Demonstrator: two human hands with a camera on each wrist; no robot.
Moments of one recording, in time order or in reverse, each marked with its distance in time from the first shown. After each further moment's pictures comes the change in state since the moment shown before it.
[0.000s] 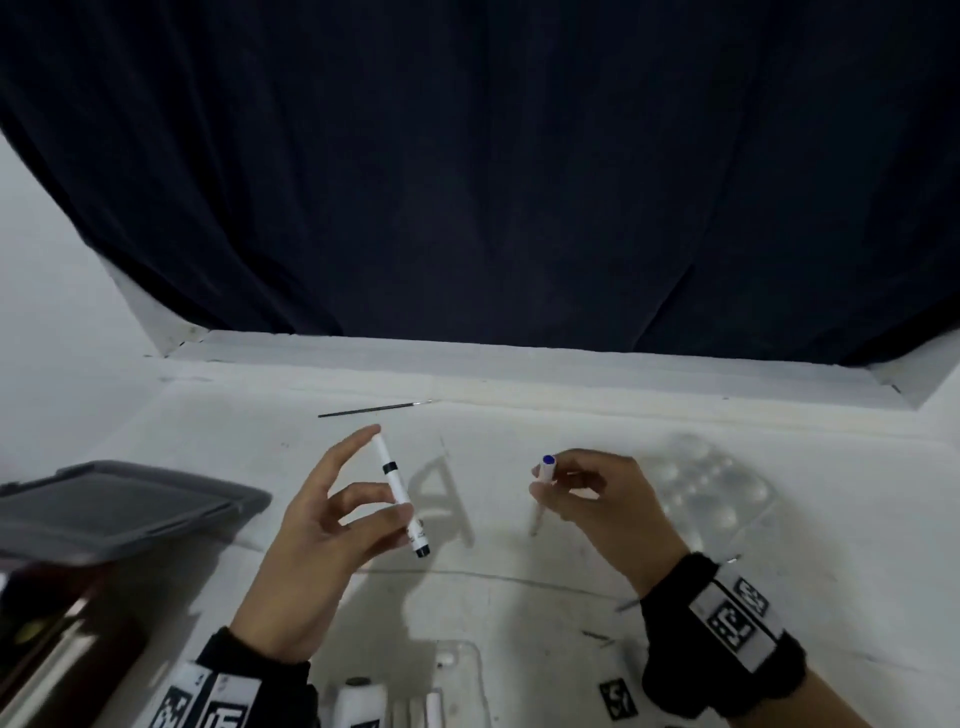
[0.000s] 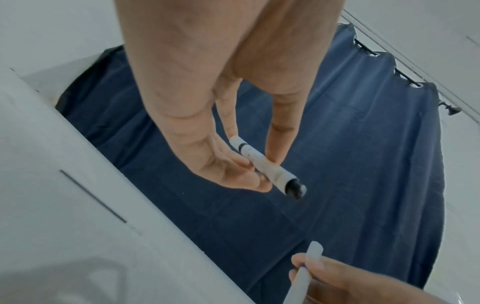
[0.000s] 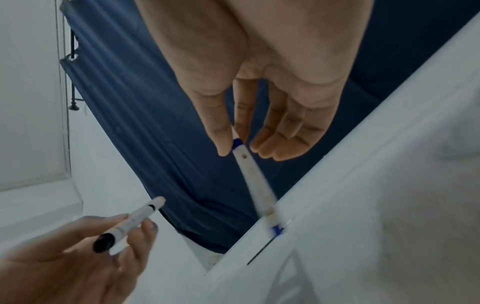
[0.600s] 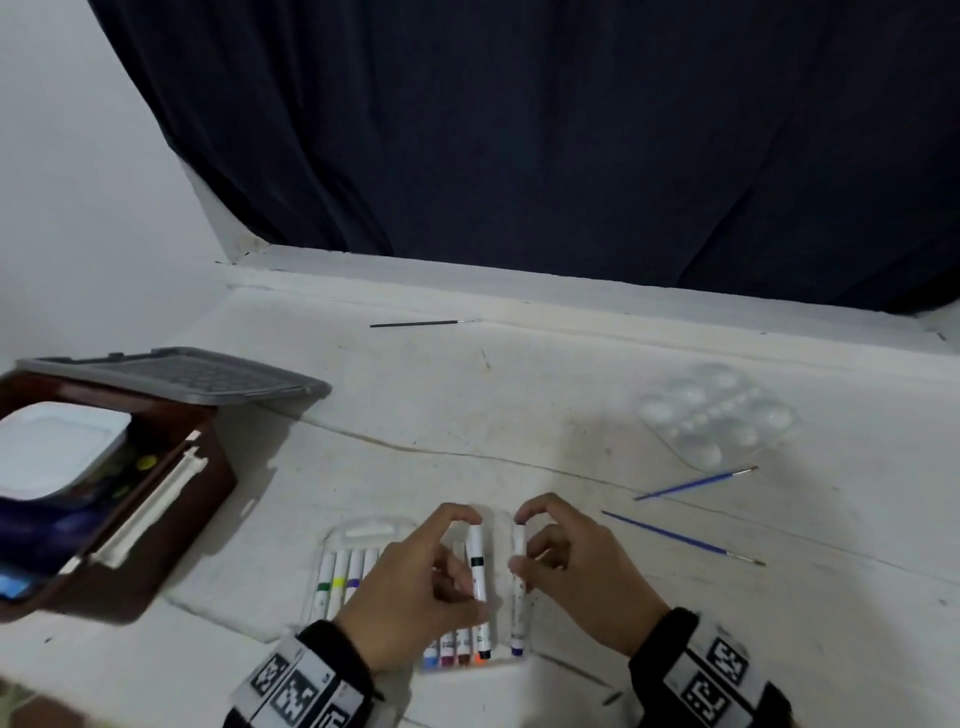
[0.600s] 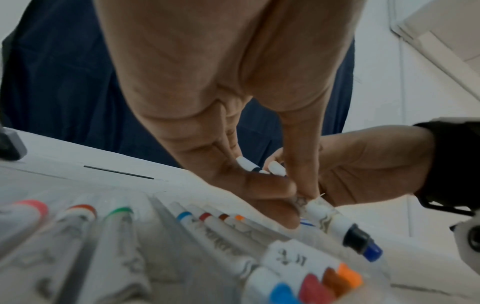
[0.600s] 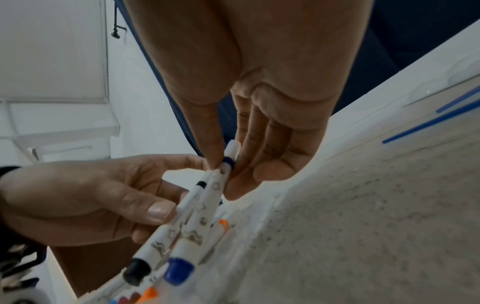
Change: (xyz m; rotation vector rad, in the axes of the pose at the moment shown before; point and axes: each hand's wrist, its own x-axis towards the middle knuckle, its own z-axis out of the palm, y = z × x) left_hand -0.110 -0.079 -0.010 0.589 -0.305 -0.175; right_hand -0.138 0.017 0.049 -0.149 -0.401 0.181
